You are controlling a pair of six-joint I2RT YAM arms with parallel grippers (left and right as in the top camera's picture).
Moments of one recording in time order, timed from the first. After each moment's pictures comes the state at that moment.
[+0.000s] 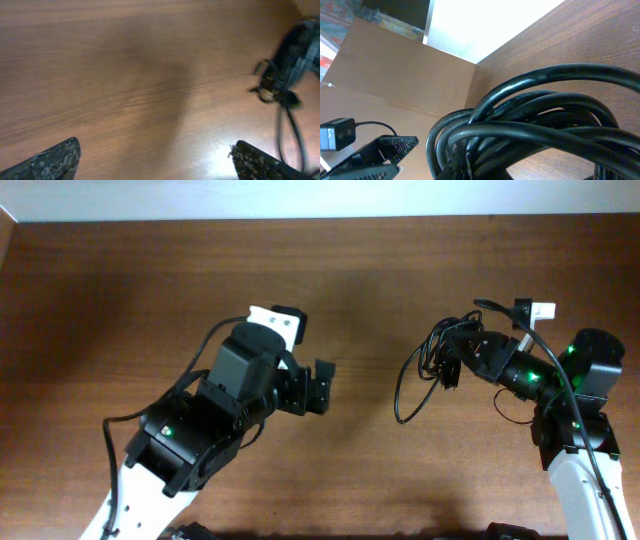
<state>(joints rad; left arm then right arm) -0.60 1.14 1.31 -0.91 0.00 -0.35 -0.19 1.09 0.71 0.03 -1.07 0.81</state>
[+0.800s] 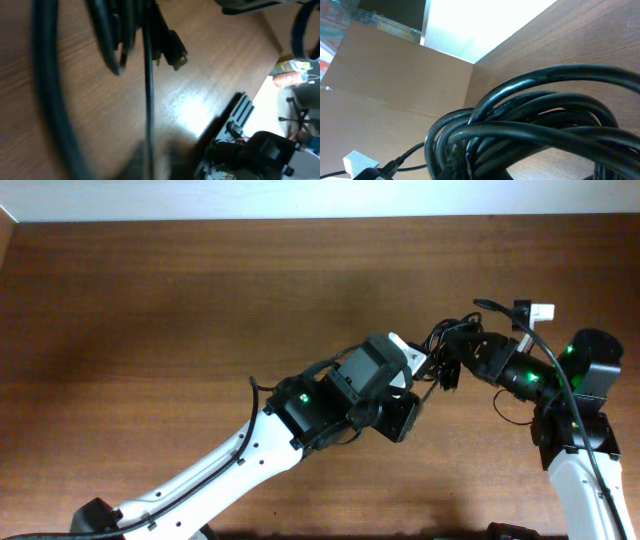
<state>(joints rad) -0.89 1.48 1.30 -0.64 0.29 -0.39 -0.19 1.09 0.71 0.01 -1.06 0.81</state>
